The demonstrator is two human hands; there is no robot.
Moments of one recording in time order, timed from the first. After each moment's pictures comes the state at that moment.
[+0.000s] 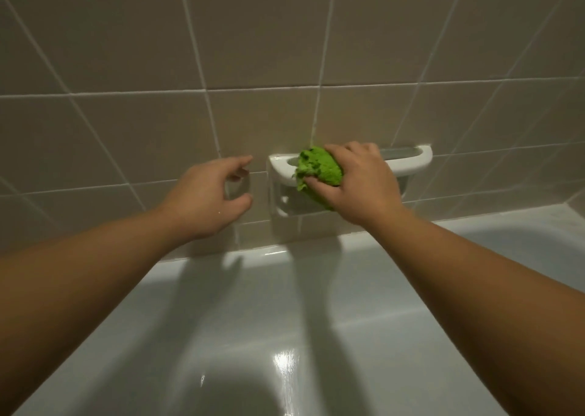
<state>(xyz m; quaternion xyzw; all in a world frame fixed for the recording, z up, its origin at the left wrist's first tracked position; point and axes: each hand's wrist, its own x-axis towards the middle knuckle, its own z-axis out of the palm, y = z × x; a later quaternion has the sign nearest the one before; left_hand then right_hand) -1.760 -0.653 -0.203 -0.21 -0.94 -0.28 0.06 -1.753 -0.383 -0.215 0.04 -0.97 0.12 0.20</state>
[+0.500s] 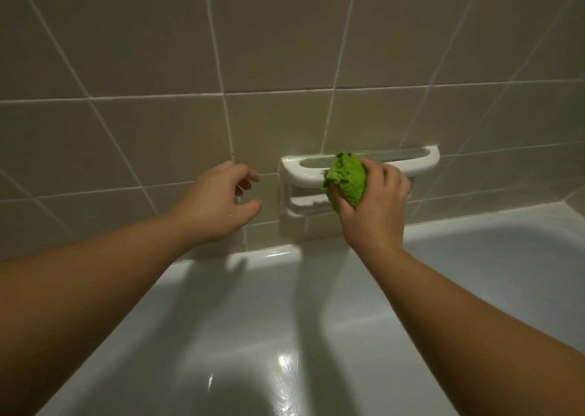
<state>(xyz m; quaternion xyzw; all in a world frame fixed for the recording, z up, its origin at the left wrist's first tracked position) -1.768 -0.663 -0.213 -0.20 -0.93 -0.31 0.03 -1.717 -0.407 -0.250 -0.13 -0.92 0.24 0.30</state>
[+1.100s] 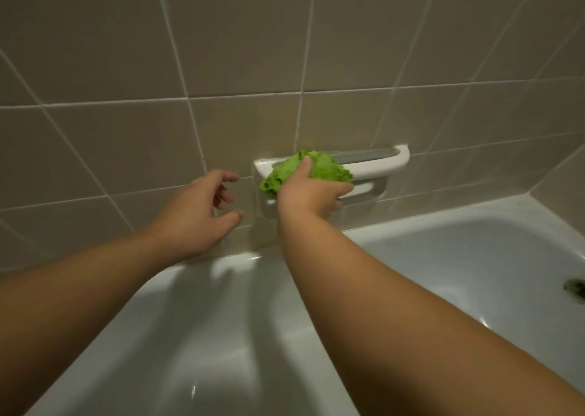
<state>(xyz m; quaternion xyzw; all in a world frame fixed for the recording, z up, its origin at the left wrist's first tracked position) -1.755 -0.650 -0.216 -0.19 -0.91 -0.37 0.00 -1.766 -0.479 -0.208 -0.47 -0.57 0.64 0.18</state>
